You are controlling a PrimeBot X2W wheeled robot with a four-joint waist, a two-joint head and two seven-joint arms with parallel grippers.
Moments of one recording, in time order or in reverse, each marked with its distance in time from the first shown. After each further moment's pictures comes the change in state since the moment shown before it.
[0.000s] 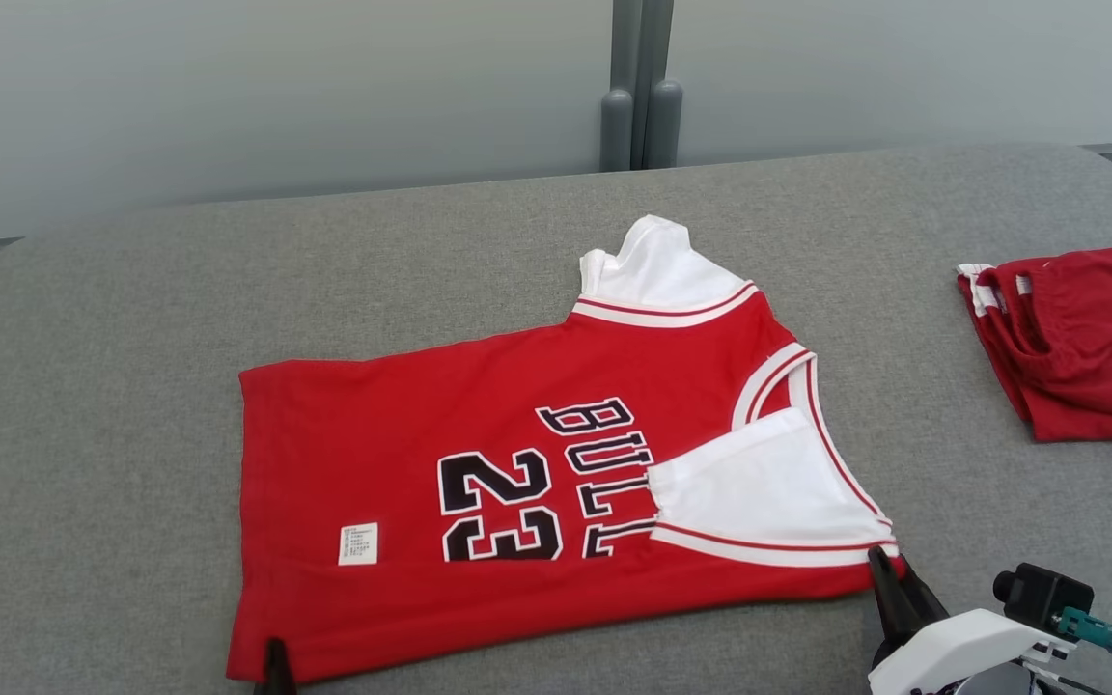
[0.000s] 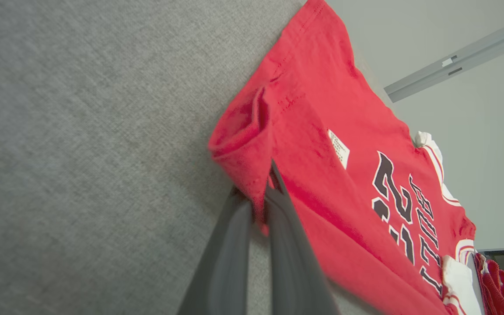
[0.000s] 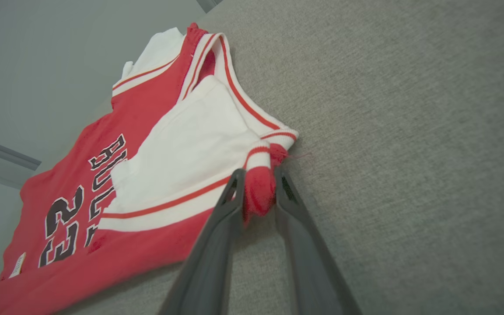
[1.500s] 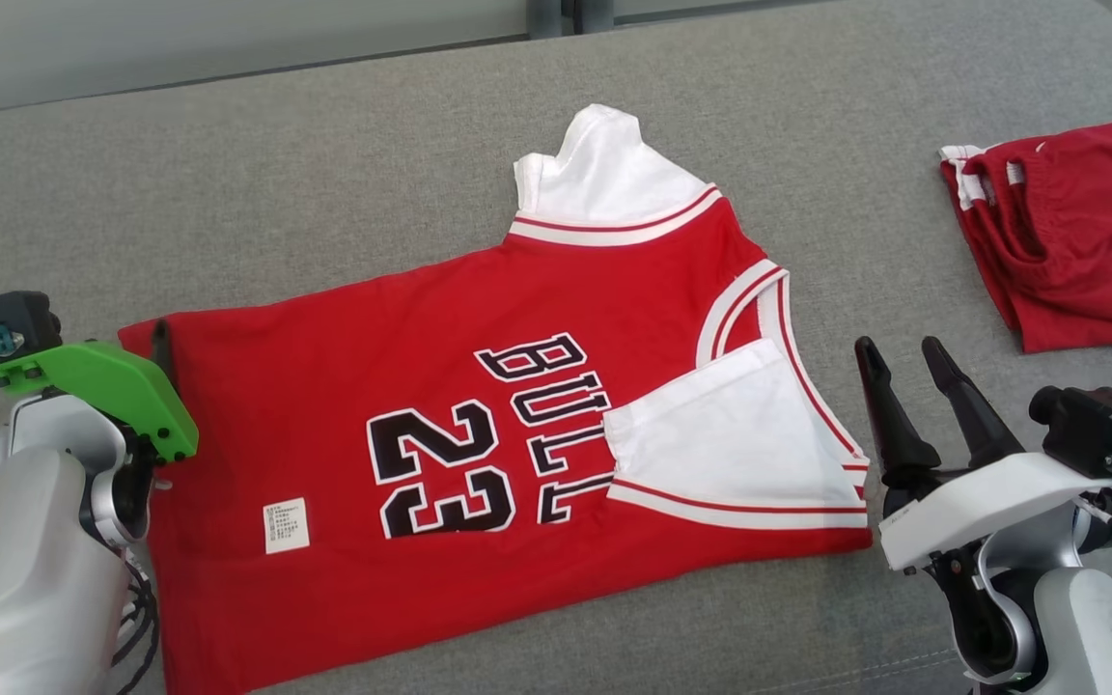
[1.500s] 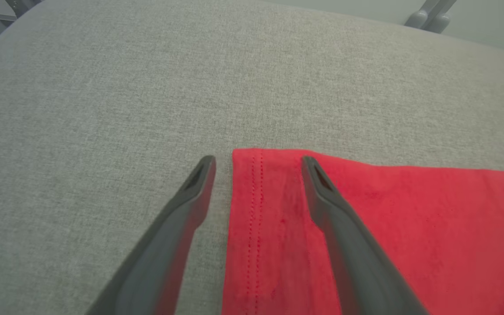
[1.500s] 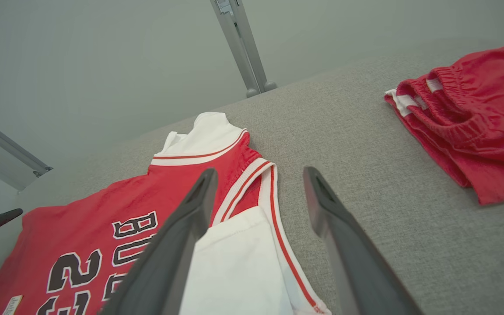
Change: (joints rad) left arm -0.673 0.299 -0.162 0.264 0.326 0.099 0.397; right arm -0.073 -0.003 -0.016 -0.511 -0.204 -0.001 0.177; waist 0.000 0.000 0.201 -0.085
